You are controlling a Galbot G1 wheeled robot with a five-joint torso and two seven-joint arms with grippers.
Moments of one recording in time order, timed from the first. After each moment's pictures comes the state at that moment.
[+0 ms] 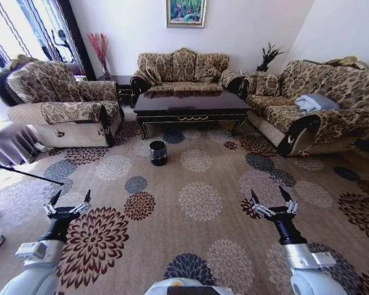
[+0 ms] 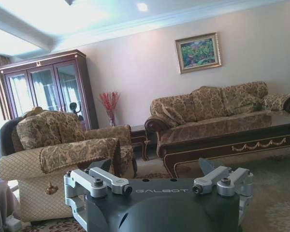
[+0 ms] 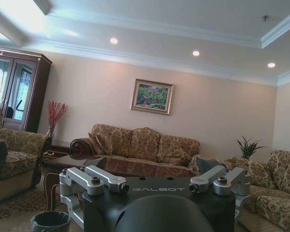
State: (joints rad) left arm 1.90 -1.05 -0.95 -2.19 -0.48 -0.18 -0.15; right arm -1.85 1.22 0.87 2.19 0.36 0.37 -0.08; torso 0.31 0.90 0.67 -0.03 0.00
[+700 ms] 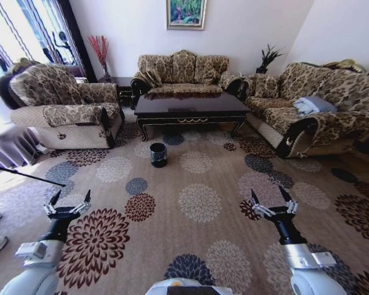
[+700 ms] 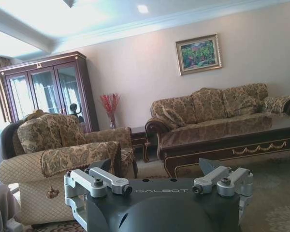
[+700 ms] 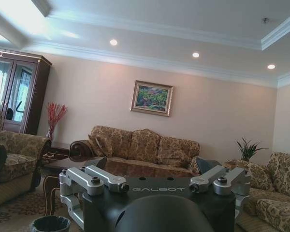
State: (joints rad) left arm 1.90 -1.05 -0.95 -2.19 -0.48 -0.18 -0.15; right arm -1.85 1.22 0.87 2.19 0.36 0.37 -0.08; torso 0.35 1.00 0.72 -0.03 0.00
